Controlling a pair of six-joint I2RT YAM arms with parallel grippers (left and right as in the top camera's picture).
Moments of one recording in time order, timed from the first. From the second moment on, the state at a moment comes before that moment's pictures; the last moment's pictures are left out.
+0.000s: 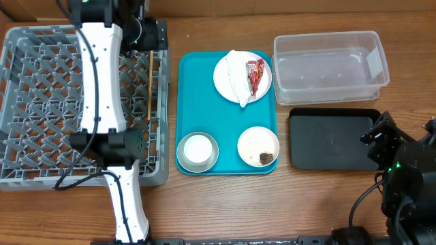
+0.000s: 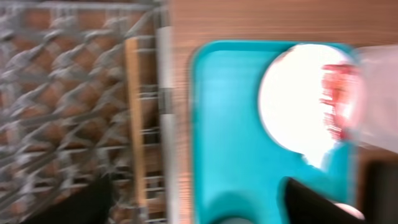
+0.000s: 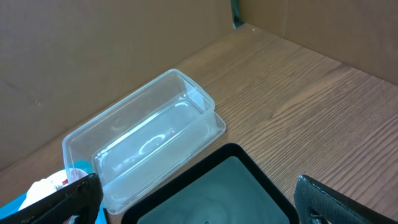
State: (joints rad) left arm -0.03 2.35 2.85 -1.68 0.19 -0.08; right arm 0.14 0.66 1.03 -0.90 0.54 0.57
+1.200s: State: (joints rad) left arm -0.44 1.91 2.11 -1.17 0.28 -0.29; right arm 0.14 0.66 1.03 -0.90 0.54 0.57
